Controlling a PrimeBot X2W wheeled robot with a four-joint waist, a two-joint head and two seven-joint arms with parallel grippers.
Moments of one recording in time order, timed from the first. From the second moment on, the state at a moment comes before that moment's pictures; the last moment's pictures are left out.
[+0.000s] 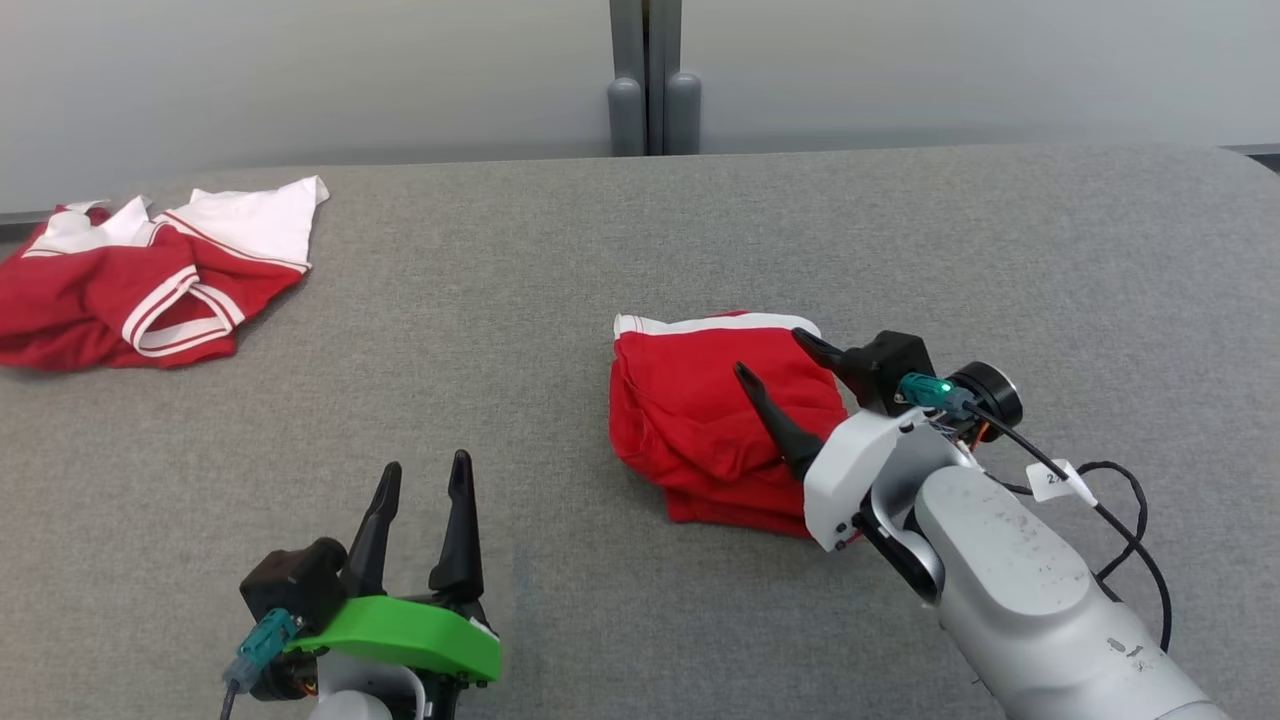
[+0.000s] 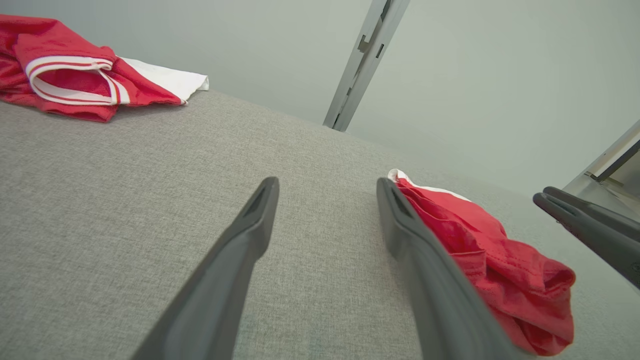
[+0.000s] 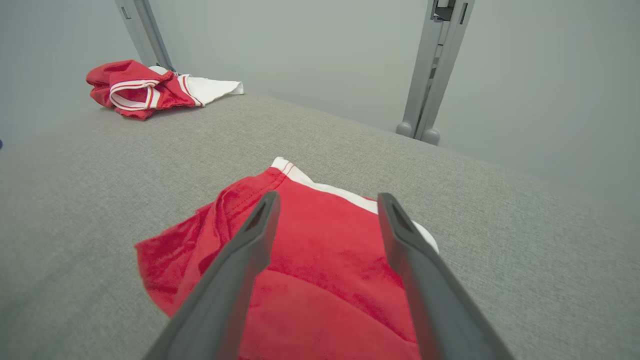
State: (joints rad) left arm -0.10 0.09 -0.30 0.26 -0.57 -0.02 -0.26; right arm -0.61 -0.08 0.50 0.68 0.30 0.13 -0.16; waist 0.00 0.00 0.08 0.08
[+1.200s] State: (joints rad) left arm -0.11 0.07 -0.25 0.28 -0.51 -0.05 -0.26; right arm -0.65 -0.05 0.78 0.78 0.37 0.13 -0.23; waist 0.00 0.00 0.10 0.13
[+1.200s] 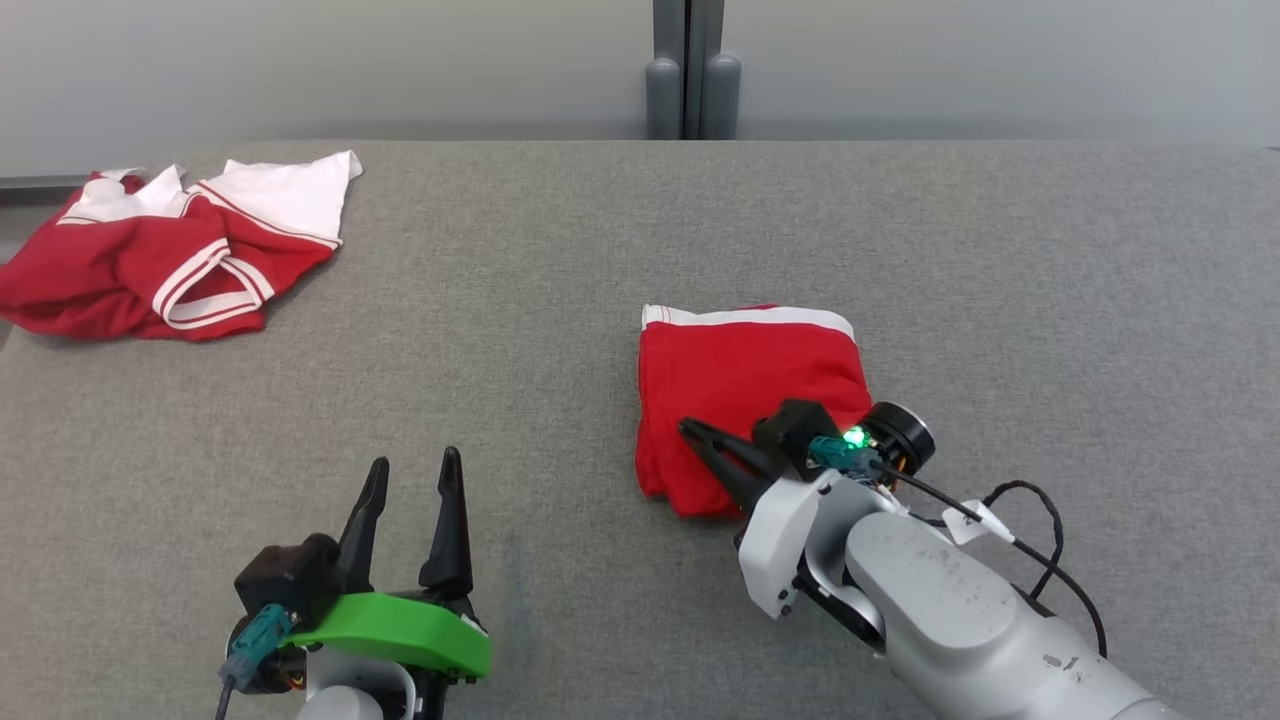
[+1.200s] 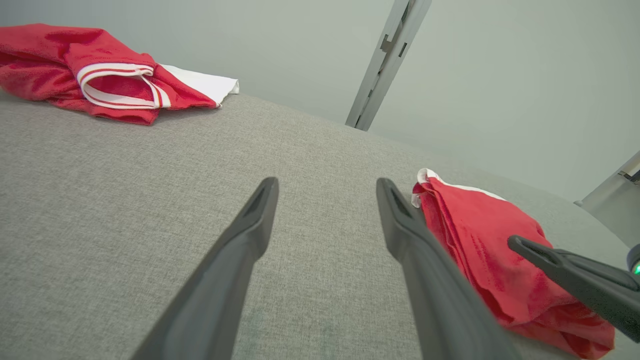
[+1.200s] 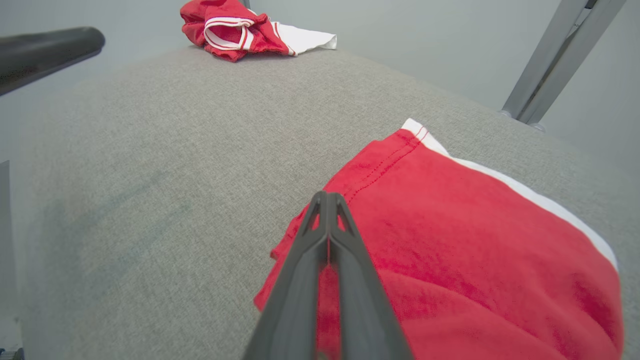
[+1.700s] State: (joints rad) left arm -0.10 0.07 -0.24 0.32 -0.42 -0.06 -0.26; right arm -0.48 -0.05 0.27 0.67 0.23 0.13 -0.26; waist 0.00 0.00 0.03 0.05
